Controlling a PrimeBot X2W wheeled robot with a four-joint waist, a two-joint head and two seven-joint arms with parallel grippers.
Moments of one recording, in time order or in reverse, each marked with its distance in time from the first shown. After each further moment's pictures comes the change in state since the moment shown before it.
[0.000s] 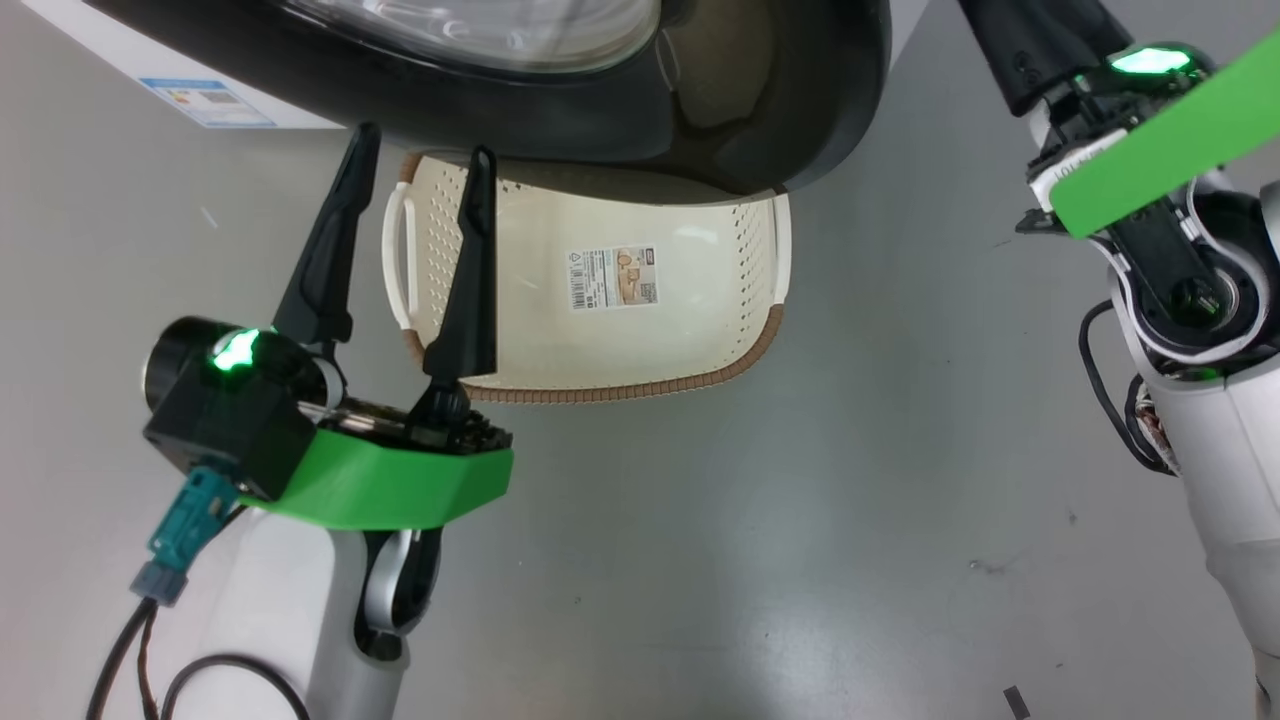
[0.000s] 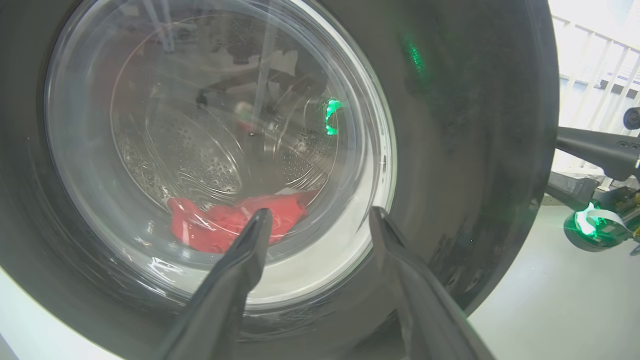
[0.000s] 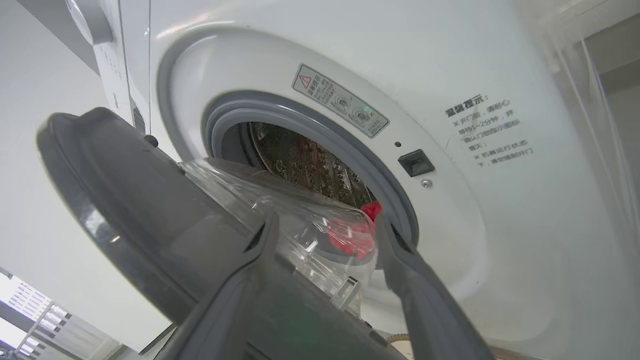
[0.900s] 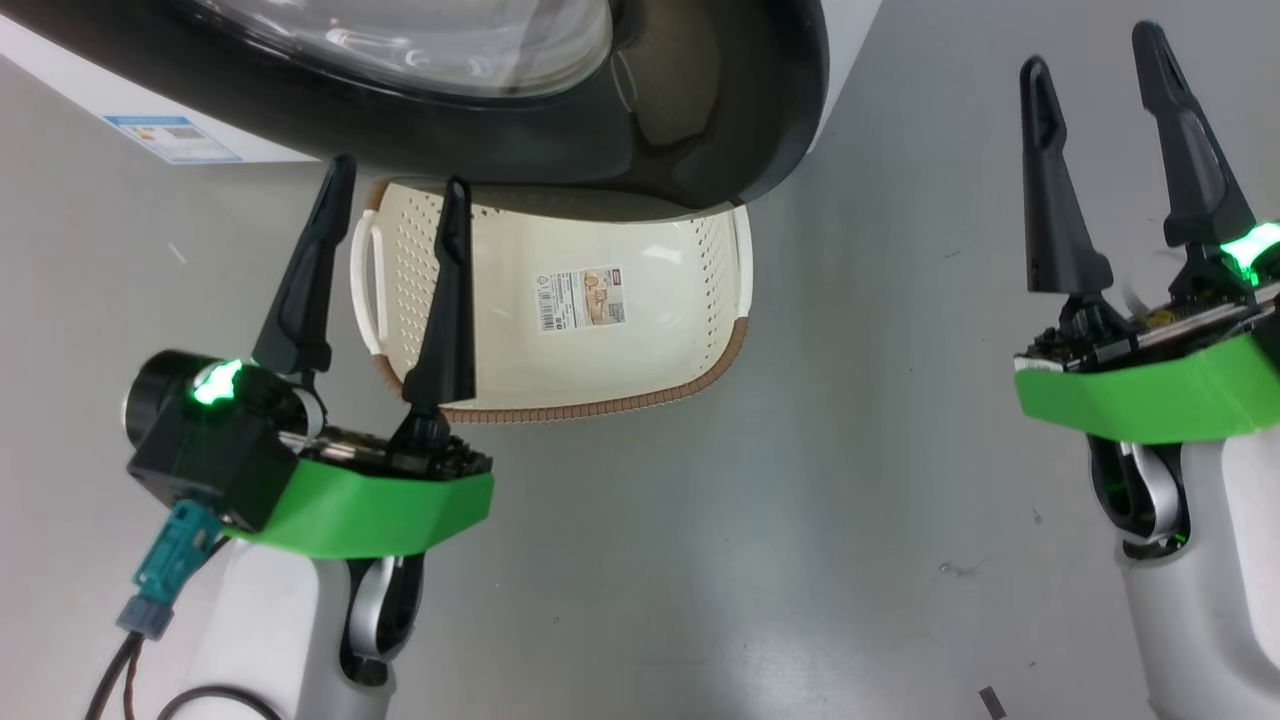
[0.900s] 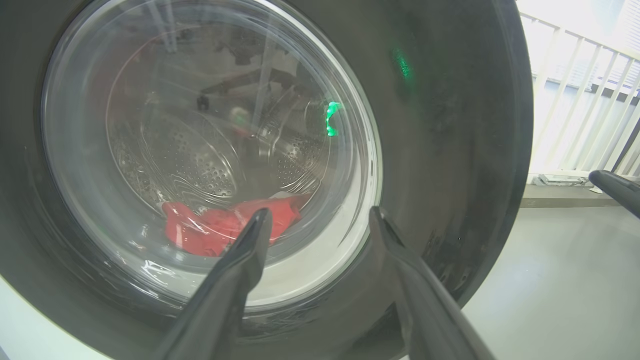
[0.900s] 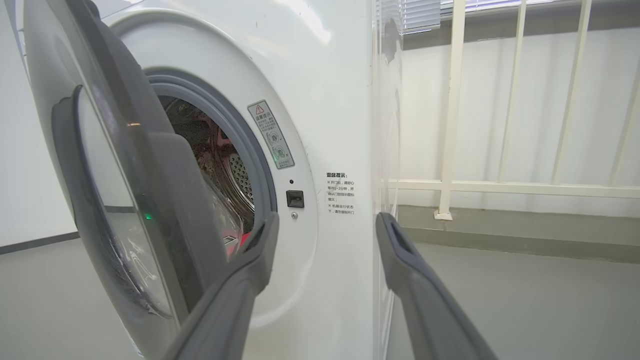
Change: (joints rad) left arm 0.057 0.001 0.037 -0.026 0.025 -0.009 0.000; right arm 0.360 0.144 -0.232 -0.159 -0.909 0.000 -0.400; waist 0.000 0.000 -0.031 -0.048
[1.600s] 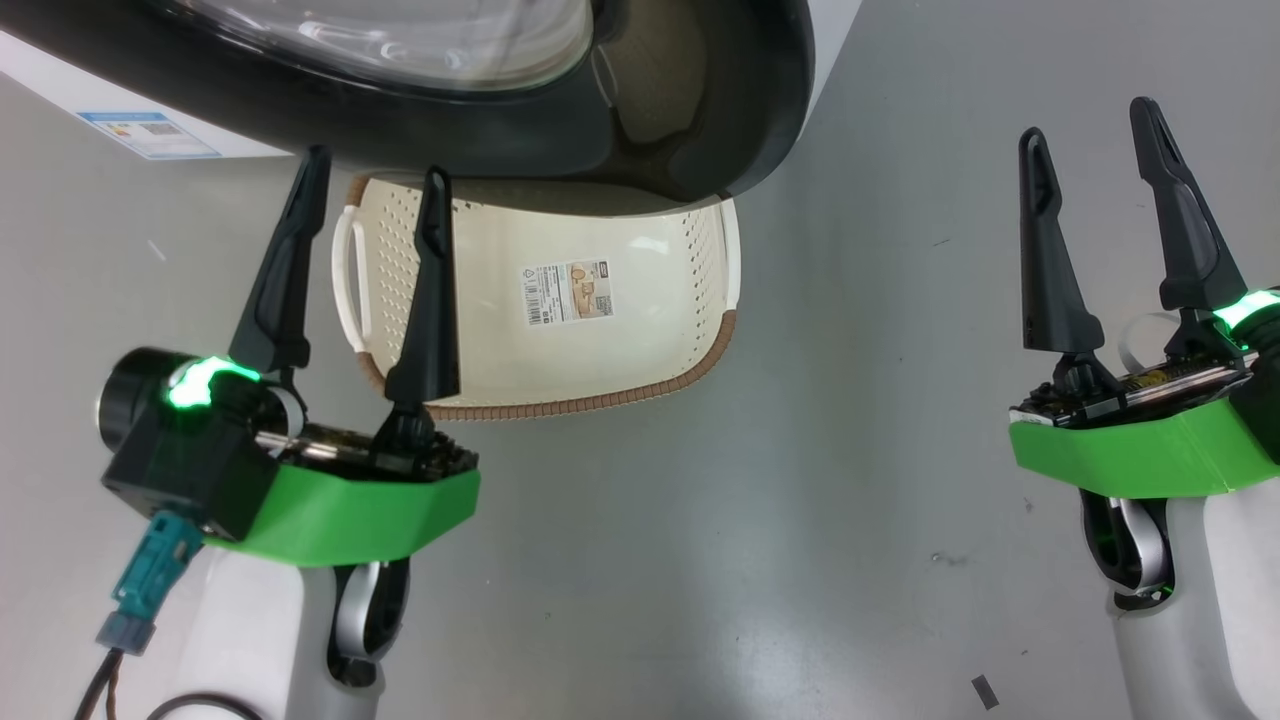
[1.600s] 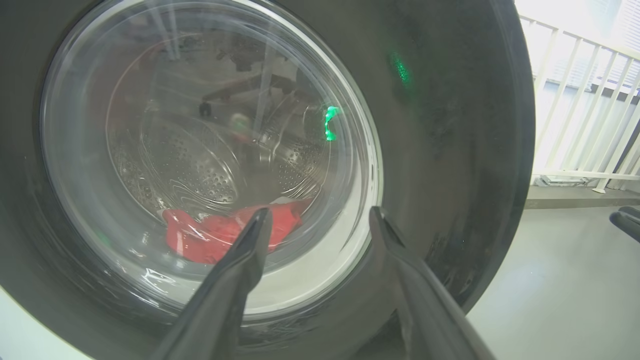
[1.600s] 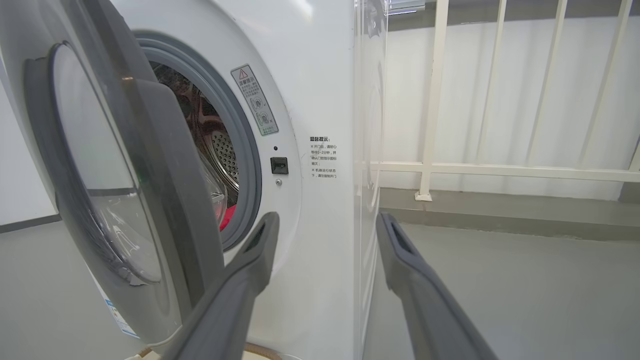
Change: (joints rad) left arm 0.006 0.000 0.024 -0.034 0.027 -0.001 0.000; right arm 0.113 0.051 -0.045 -0.038 -0.104 0.000 -0.026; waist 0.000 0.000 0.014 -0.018
